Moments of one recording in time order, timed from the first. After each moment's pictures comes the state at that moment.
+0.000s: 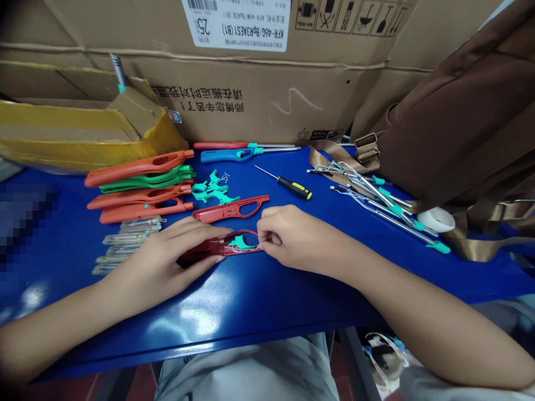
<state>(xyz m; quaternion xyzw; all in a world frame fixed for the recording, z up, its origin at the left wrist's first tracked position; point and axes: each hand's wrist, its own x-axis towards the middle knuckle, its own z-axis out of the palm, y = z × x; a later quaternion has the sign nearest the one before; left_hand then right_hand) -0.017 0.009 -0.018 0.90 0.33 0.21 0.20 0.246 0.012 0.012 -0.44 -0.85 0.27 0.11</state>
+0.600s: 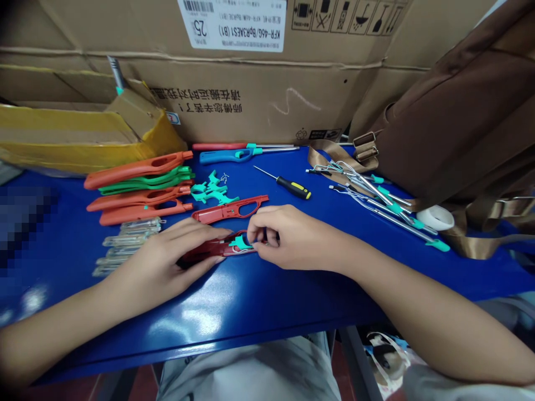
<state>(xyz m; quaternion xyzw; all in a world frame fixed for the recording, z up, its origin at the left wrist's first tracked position) -0.017 0.010 -0.019 0.90 0.32 0.21 0.19 0.244 0.011 0.012 -0.41 -0.83 0.35 0.15</state>
